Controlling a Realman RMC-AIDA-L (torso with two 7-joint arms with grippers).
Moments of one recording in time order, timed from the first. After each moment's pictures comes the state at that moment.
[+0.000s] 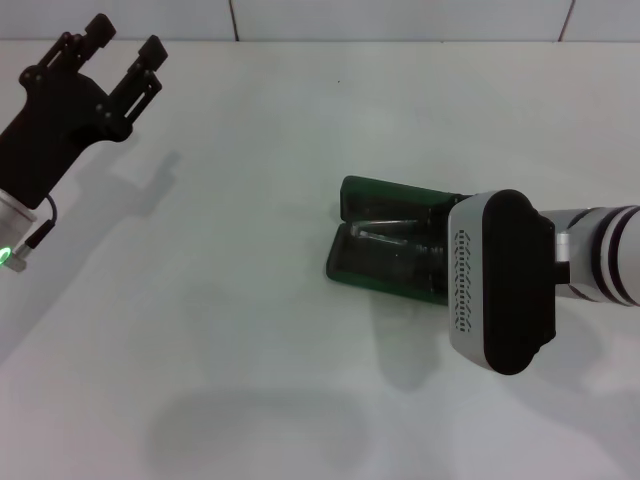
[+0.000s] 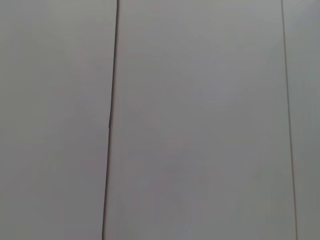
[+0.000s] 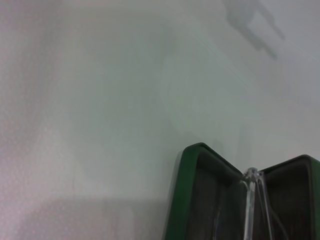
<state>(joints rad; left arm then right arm) -0.39 -2.08 1.13 0.32 0.76 1.39 -0.65 0.24 2.02 -2.02 -1.63 -2.71 -0.86 2.03</state>
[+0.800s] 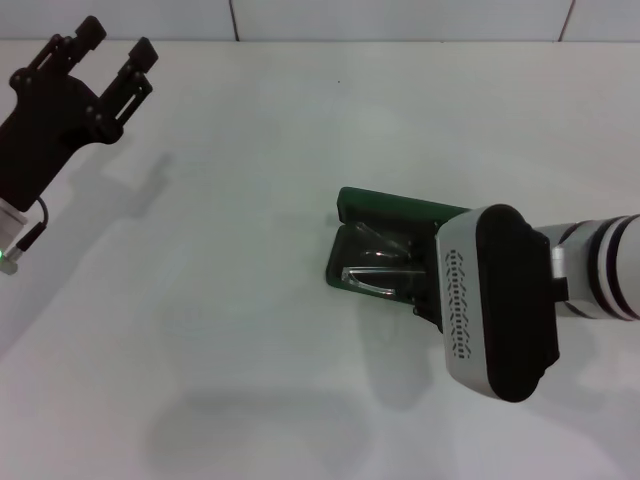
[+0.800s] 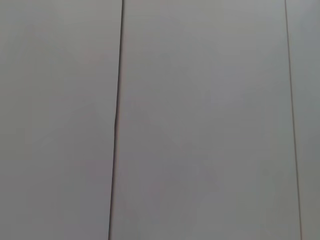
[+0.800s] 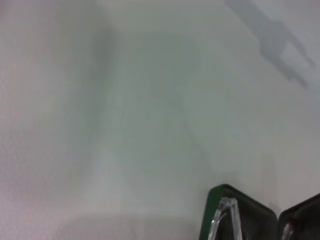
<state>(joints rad) -0.38 -2.07 1.13 0.32 0.76 1.39 -0.65 0.24 2.02 -2.03 -1.69 -2.62 -0.96 1.97</state>
